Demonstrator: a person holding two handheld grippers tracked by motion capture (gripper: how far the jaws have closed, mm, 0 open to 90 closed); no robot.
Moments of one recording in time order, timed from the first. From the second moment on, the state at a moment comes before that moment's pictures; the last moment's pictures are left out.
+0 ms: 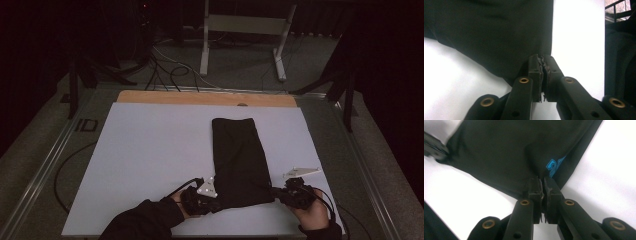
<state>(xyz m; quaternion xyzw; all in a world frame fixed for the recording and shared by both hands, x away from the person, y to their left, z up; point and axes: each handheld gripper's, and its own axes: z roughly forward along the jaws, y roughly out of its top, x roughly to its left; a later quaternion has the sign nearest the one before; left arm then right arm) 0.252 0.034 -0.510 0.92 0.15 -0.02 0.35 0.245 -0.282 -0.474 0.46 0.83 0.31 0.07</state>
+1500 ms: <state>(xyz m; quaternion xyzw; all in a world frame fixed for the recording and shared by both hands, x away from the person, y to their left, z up) 0.252 0.033 -0.507 0.92 0.15 -0.06 0.37 0.238 -0.281 -0.471 0.46 0.83 0.30 0.11</state>
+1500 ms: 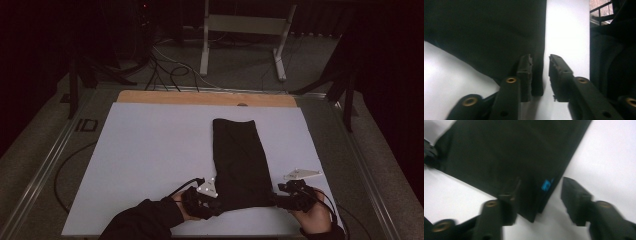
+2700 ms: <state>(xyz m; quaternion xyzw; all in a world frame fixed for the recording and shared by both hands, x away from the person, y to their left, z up) 0.302 0.060 -0.450 0.88 0.19 -0.02 0.44 0.283 -0.257 -0.442 0.36 0.83 0.38 0.20</state>
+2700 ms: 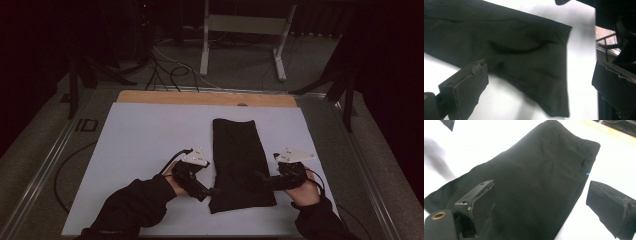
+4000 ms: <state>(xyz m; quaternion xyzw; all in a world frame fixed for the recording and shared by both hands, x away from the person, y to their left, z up) 0.355 0.067 -0.430 0.86 0.25 0.03 0.44 0.338 -0.264 -0.411 0.36 0.80 0.41 0.25</state>
